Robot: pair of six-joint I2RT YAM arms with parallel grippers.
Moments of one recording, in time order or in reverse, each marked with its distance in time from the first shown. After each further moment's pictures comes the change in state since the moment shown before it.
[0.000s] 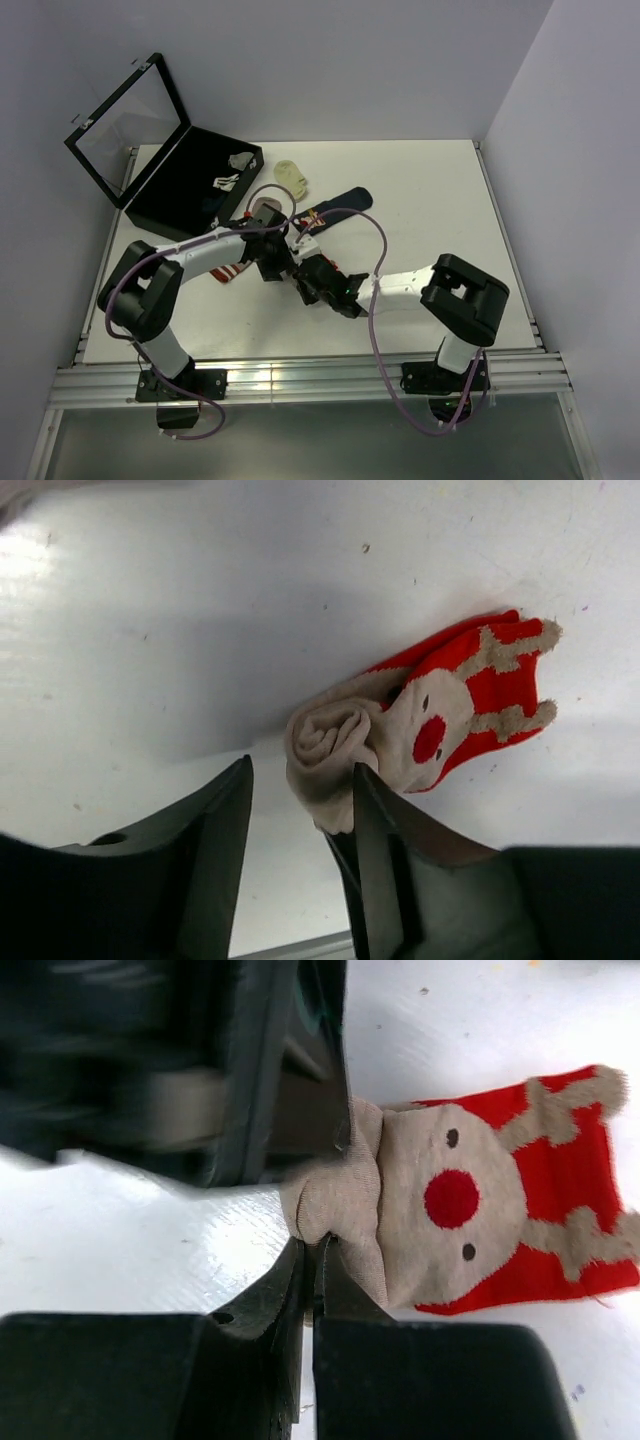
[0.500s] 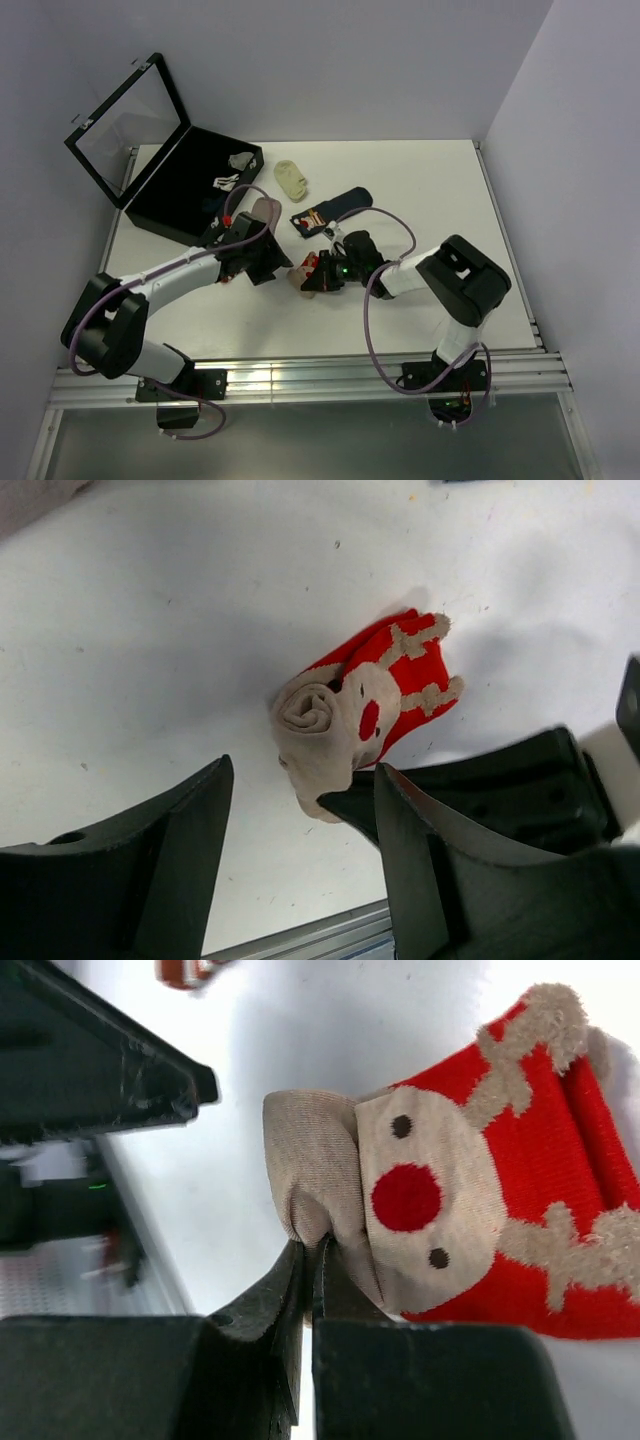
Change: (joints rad) left arm 0.035 -0.246 -0.186 0.126 -0.008 -0.108; right arm -0.373 0.035 -0.163 0.332 -0.798 0.274
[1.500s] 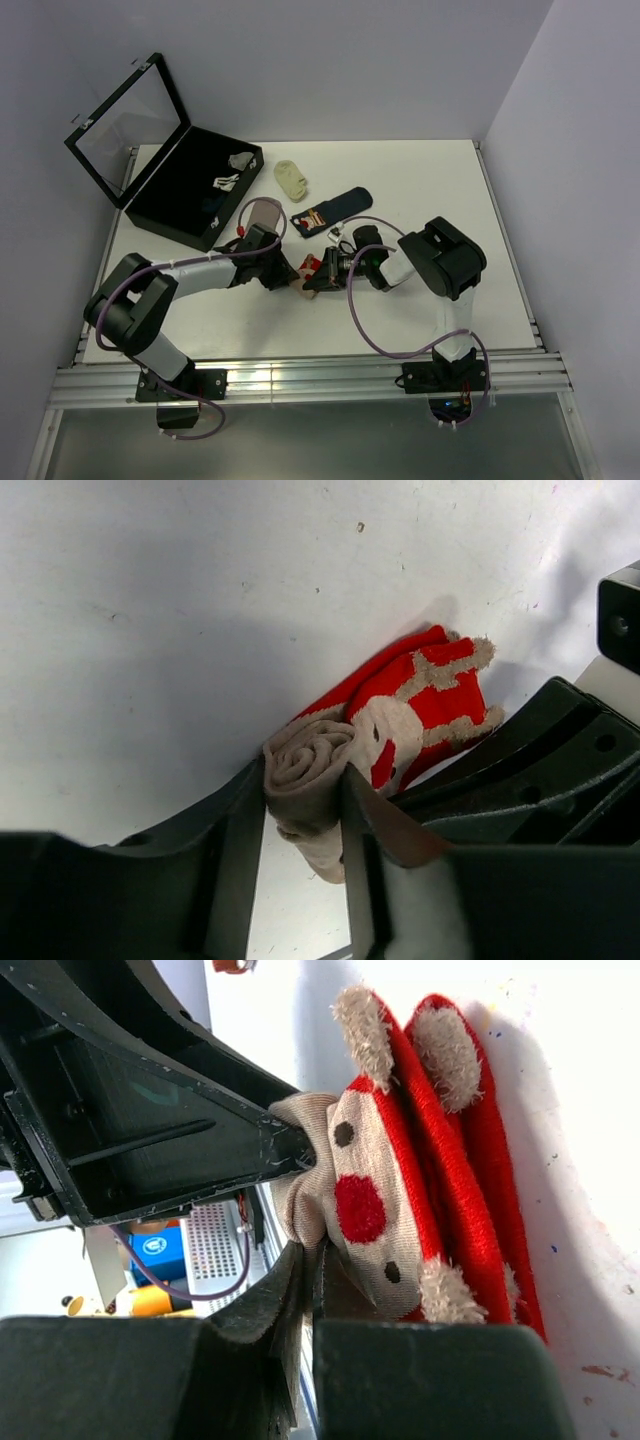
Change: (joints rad) left arm -0.052 0.131 -0.098 0.240 0.024 -0.047; right arm -0.161 0.258 0.036 0.248 -0.412 0.325
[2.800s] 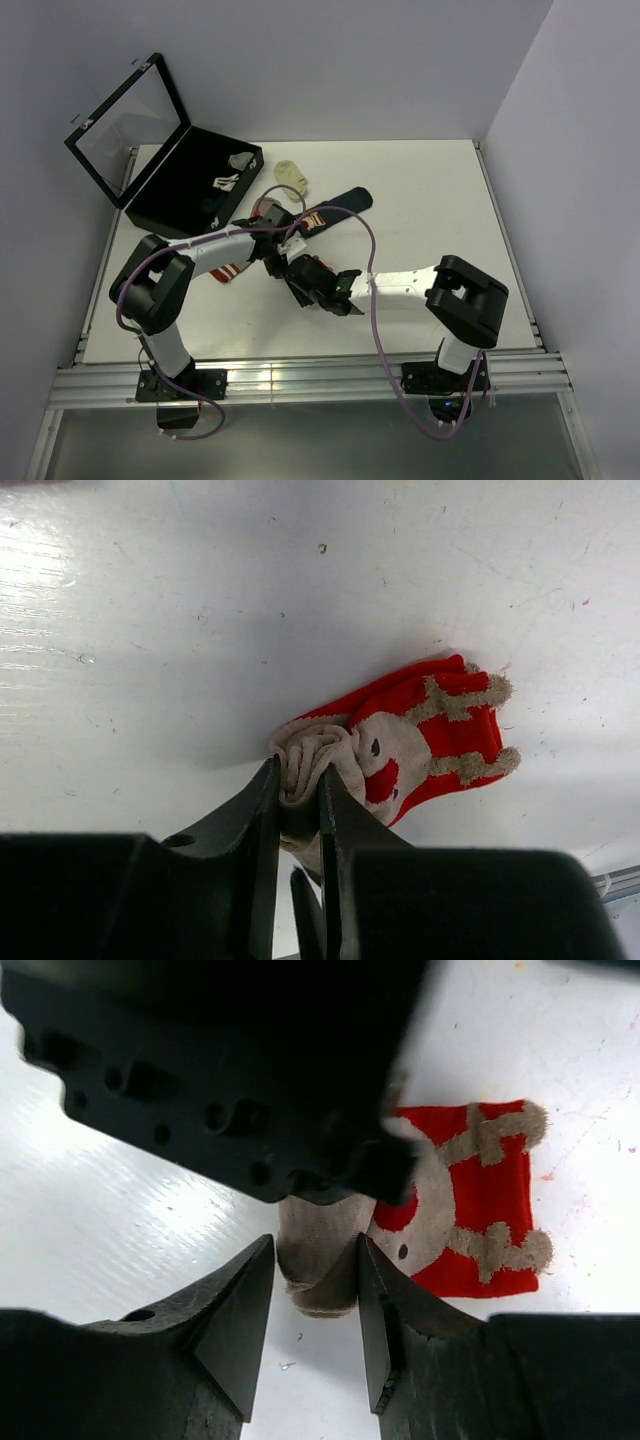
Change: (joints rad) left arm -0.015 0.171 0.321 -0.358 -0.024 0.162; right arm 0.554 -0.321 0.241 -0.809 1.238 -0.678
